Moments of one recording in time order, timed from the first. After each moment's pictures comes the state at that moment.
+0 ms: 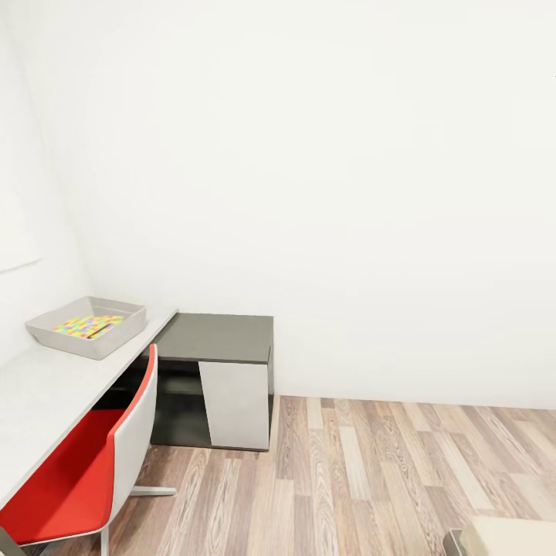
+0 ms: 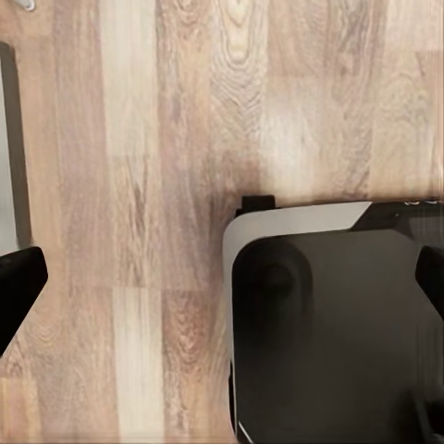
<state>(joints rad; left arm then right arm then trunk) -0.21 0.01 -0.18 0.01 0.11 -0.09 0.09 -0.27 0.04 0.24 -0.04 -0.39 -0.03 -0.22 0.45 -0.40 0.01</state>
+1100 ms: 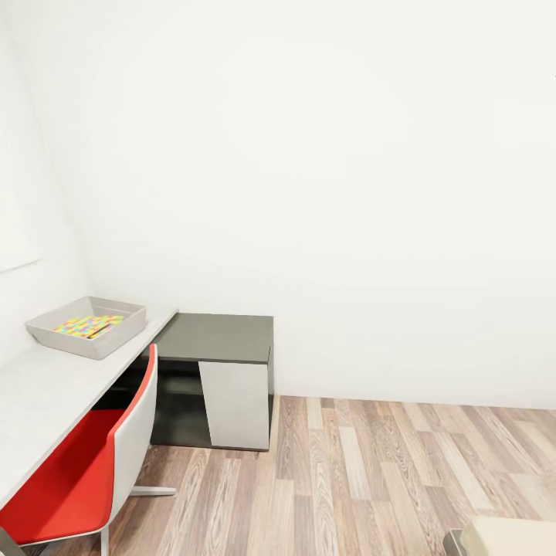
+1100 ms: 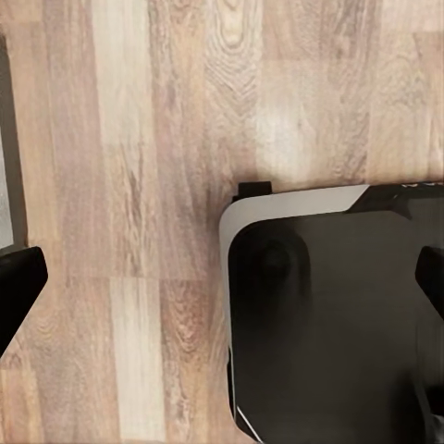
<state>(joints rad) -0.19 0.01 -0.19 0.01 0.10 -0.10 0.09 -0.18 0.01 0.24 -0.04 -0.39 -0.05 -0.21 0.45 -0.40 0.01</state>
